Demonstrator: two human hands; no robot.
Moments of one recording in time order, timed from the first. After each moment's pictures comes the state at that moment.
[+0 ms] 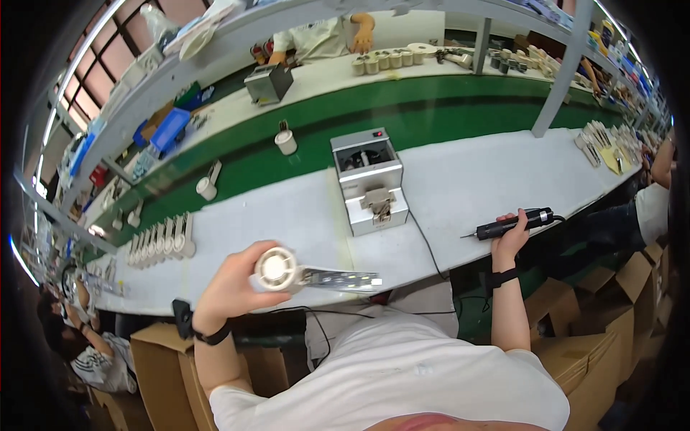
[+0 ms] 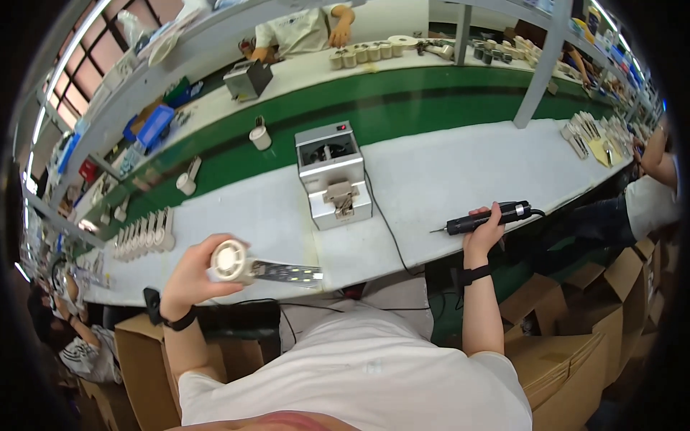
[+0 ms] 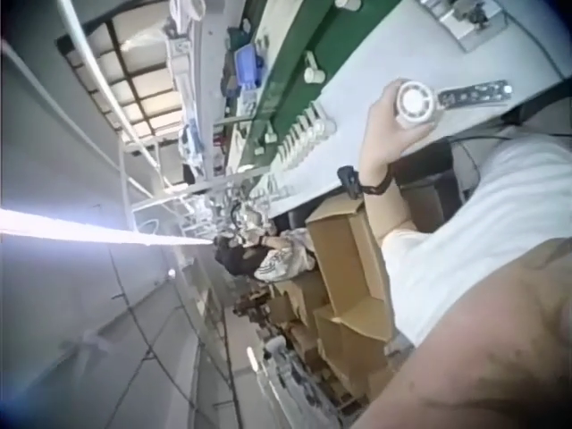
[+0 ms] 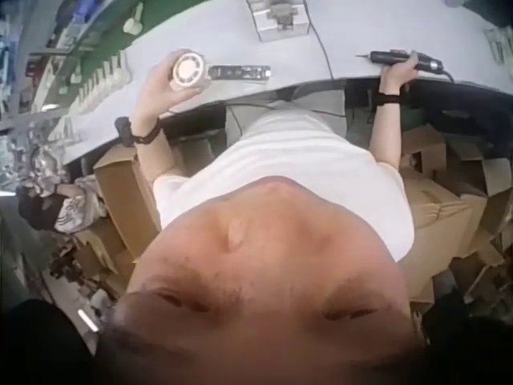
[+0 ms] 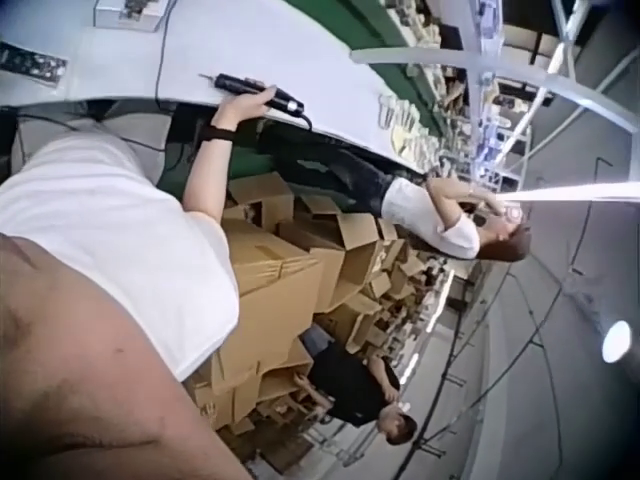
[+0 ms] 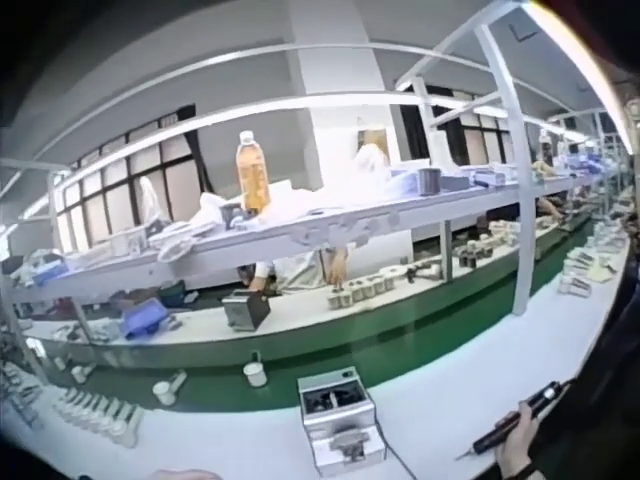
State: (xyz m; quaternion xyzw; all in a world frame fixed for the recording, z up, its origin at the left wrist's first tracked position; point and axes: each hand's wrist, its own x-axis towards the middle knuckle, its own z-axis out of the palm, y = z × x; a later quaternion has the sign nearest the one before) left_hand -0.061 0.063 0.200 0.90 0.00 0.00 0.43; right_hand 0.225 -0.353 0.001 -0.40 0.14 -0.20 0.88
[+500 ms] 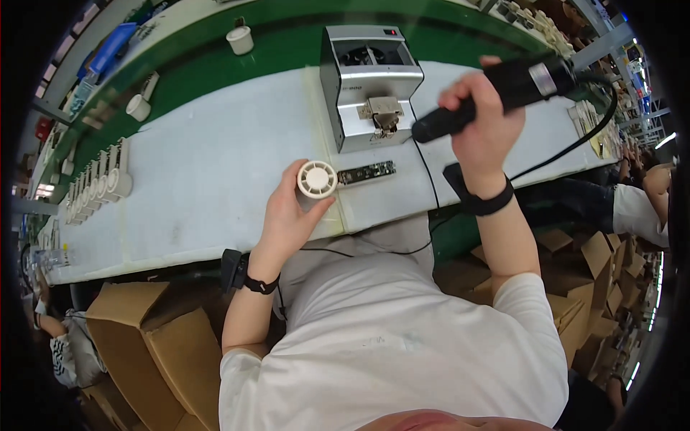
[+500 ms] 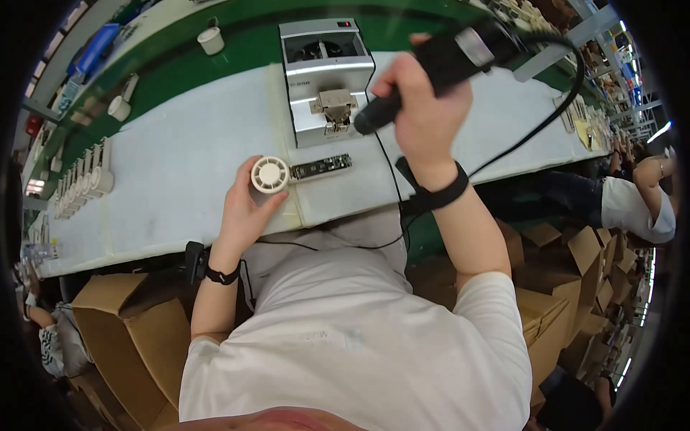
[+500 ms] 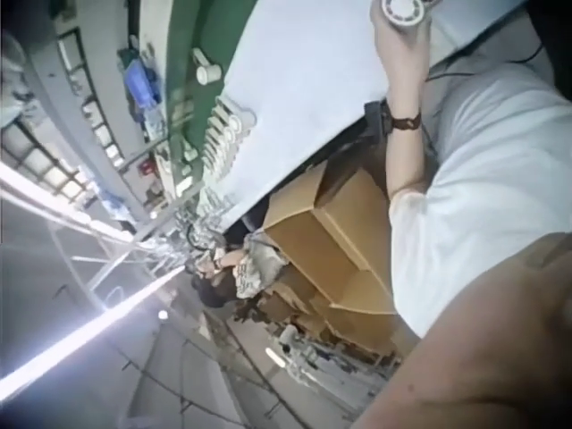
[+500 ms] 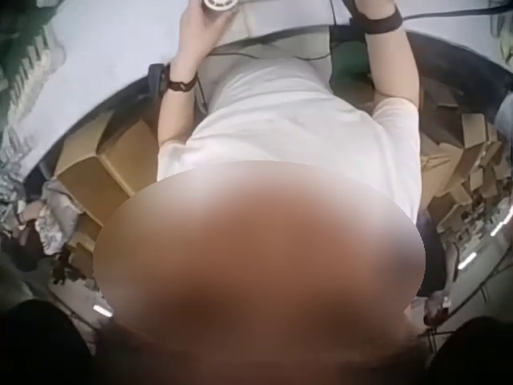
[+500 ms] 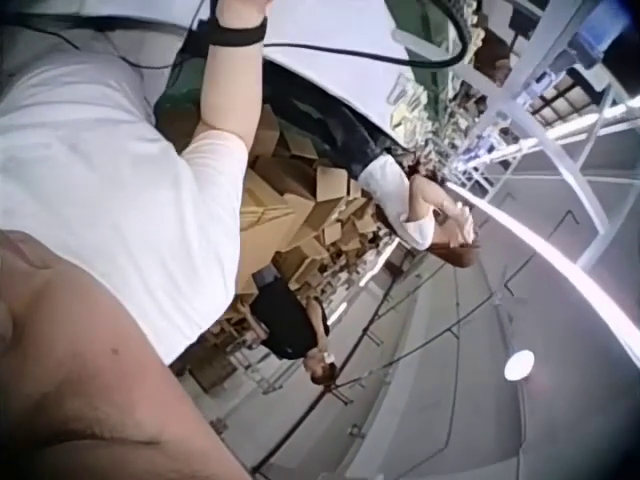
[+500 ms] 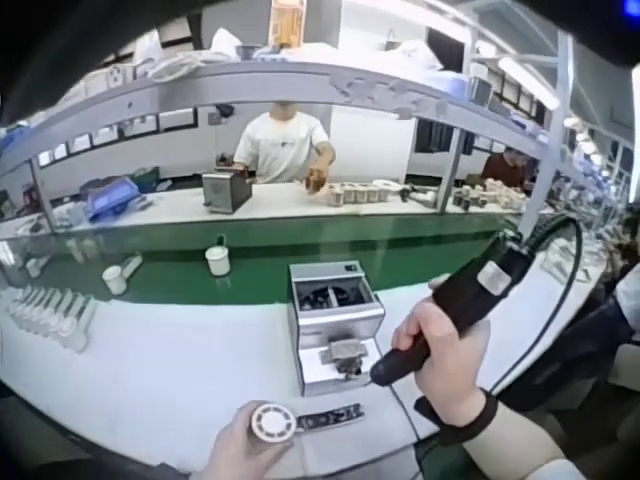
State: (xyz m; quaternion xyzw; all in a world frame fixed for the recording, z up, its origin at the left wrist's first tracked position) left_hand -0.015 0.014 0.017 0.84 0.11 0.15 0.51; right_hand 0.170 -0.173 0.137 -0.53 -0.27 -0.05 0.80
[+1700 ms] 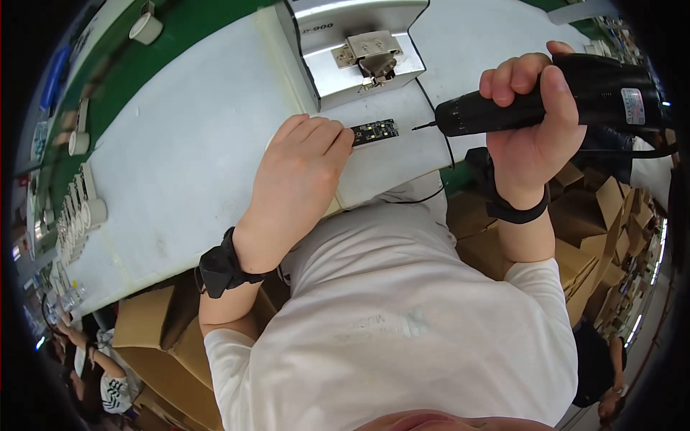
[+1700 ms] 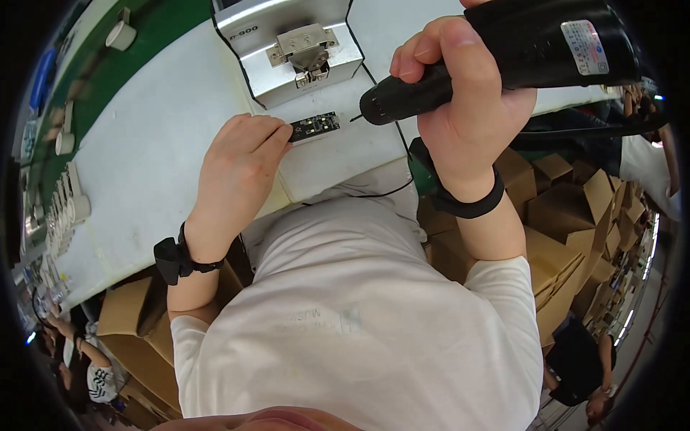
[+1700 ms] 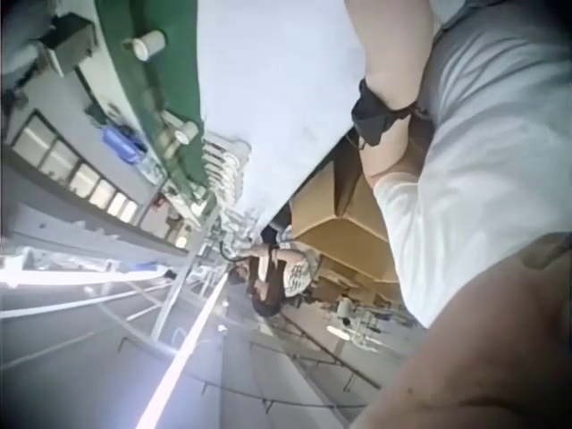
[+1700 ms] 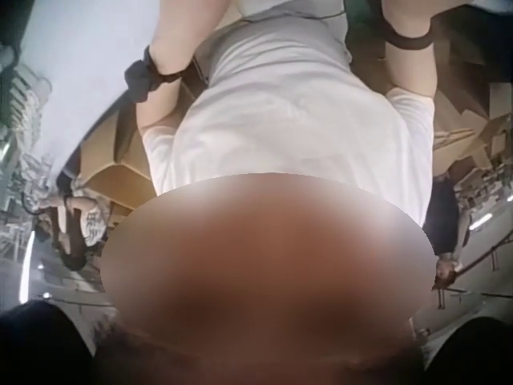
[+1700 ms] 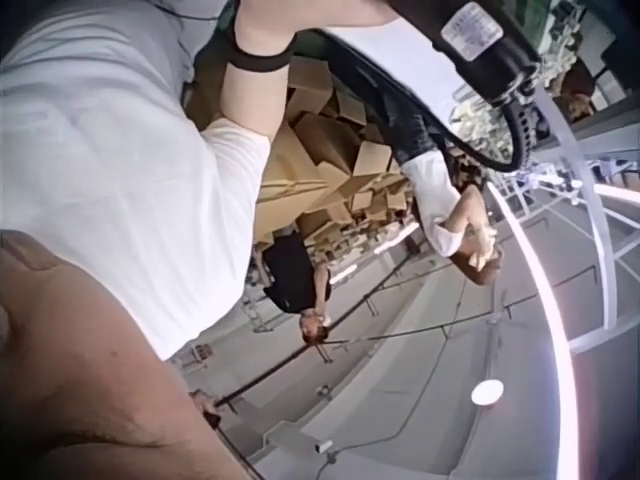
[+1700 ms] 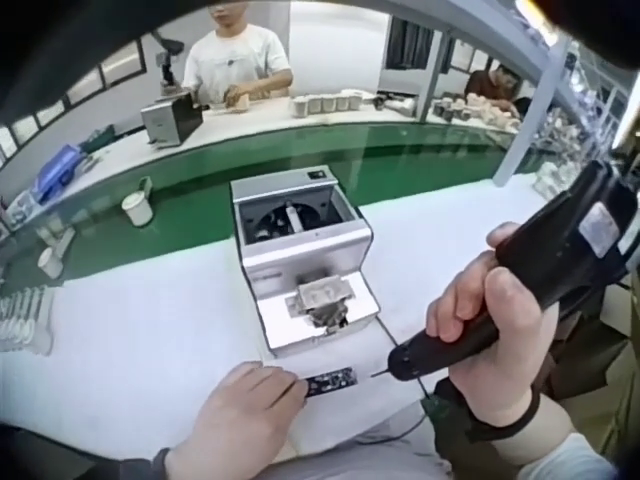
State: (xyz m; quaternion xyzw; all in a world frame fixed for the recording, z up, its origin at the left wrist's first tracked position) left_hand 0.044 0.003 0.045 0.95 -0.18 0.16 0.21; right_hand 0.154 -0.210 0.117 -0.56 -0.23 -0.04 0.80
